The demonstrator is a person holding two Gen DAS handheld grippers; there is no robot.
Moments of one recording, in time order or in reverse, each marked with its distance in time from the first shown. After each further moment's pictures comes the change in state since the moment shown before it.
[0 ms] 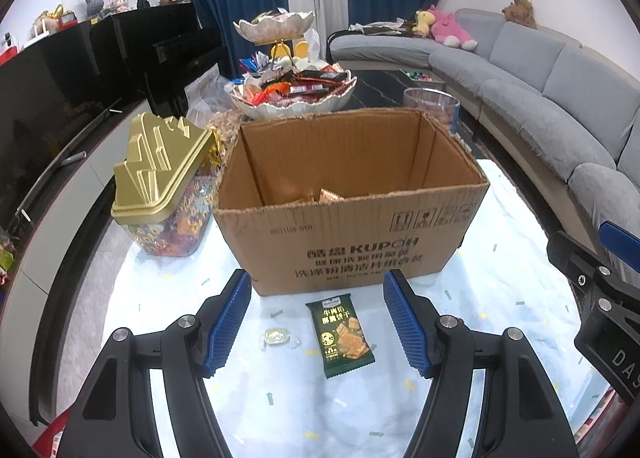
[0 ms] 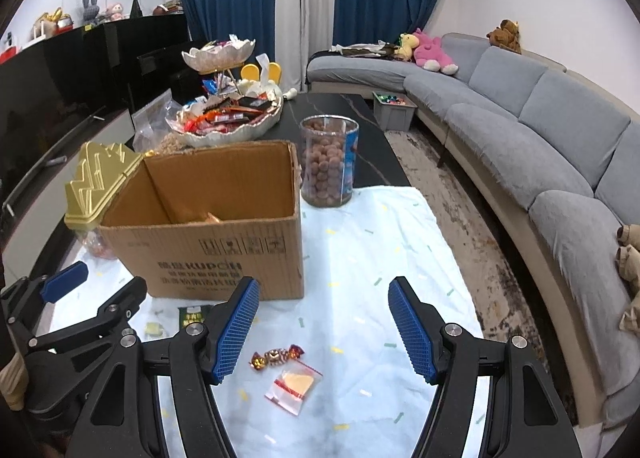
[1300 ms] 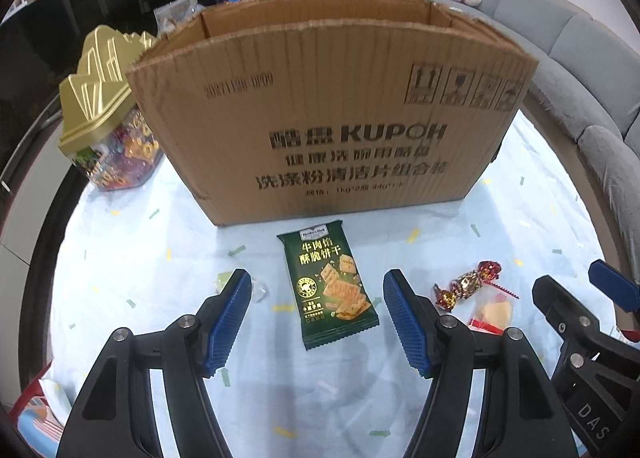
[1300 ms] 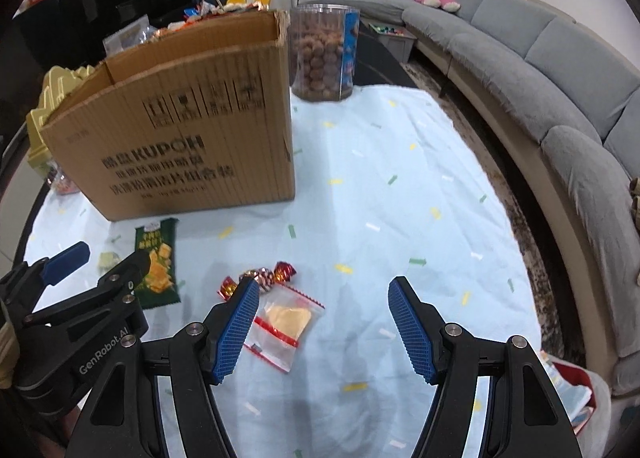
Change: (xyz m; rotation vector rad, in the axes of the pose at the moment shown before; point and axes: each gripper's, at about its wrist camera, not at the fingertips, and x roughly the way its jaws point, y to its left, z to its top) left arm 0.085 -0.011 -0.053 -0.008 0.187 -0.033; right arm 0.075 0.002 -0.070 0.026 0.241 -0.016
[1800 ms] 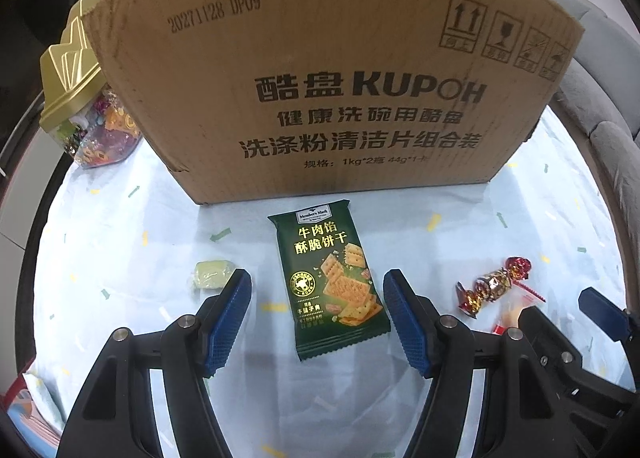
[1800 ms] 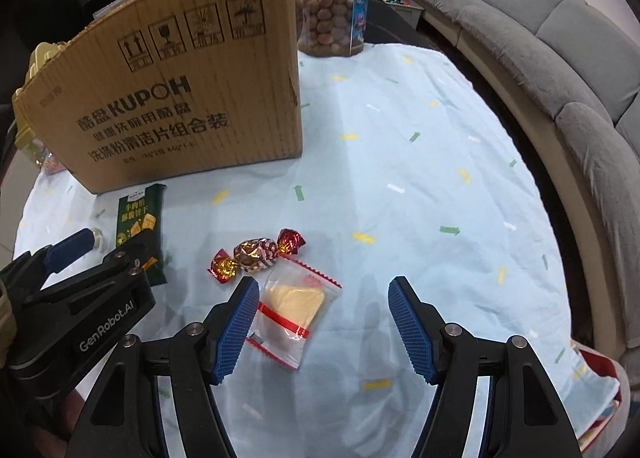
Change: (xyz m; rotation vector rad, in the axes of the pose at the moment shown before) left arm 0.041 0.002 0.003 -0.025 0.070 0.010; right arm 0.035 0.006 -0.011 0.006 0.103 0.020
